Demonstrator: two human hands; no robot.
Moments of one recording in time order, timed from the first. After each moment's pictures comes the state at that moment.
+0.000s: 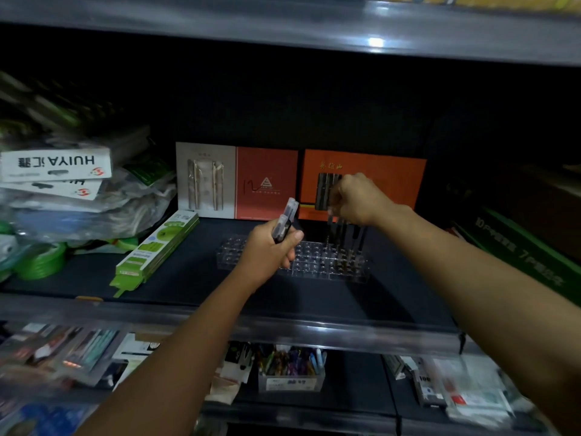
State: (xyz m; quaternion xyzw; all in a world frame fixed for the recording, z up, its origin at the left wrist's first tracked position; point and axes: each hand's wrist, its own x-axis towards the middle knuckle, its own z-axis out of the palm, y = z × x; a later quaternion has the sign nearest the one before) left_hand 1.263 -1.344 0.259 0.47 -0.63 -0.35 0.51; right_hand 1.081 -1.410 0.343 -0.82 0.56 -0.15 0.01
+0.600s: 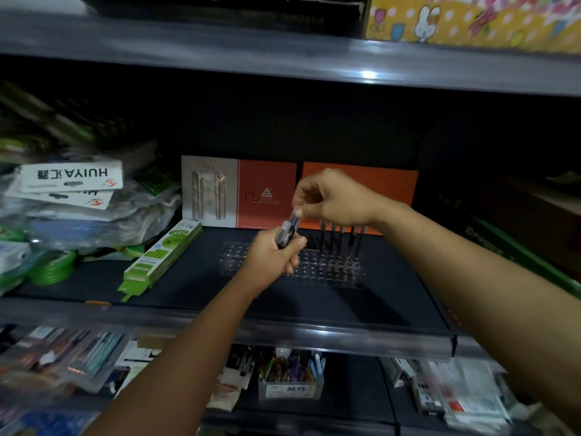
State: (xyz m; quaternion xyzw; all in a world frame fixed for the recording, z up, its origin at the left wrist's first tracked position) left_hand 1.256 -1.330 0.270 0.45 -0.63 -0.37 0.51; right_hand 1.110 -1.353 0.386 -0.89 0.38 -0.21 0.12
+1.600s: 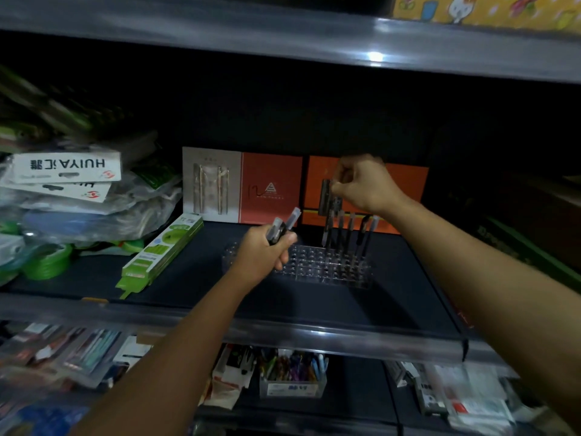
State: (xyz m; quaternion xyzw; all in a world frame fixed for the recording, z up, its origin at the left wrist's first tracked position) left_hand 1.278 -1.345 0.260 0.50 -0.61 -0.34 0.51; right_hand 1.090 -1.400 0.370 -0.78 0.52 -0.33 0.07
